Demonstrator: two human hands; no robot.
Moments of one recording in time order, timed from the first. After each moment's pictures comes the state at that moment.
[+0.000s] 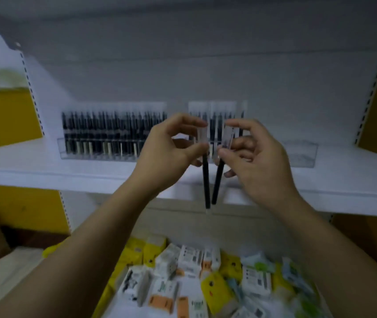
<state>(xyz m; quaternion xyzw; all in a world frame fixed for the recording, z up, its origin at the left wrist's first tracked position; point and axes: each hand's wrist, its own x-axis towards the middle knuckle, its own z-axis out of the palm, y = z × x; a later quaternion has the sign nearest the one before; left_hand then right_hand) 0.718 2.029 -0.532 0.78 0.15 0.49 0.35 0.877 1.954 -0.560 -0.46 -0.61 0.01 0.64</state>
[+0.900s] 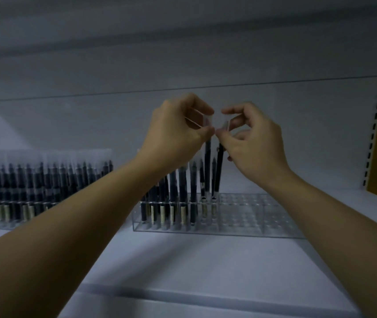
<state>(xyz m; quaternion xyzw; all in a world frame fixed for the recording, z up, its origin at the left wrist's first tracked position) 0.869 2.116 -0.448 0.82 0.17 0.53 0.12 1.015 2.063 -0.476 -0.49 -0.59 -0.16 0.62</state>
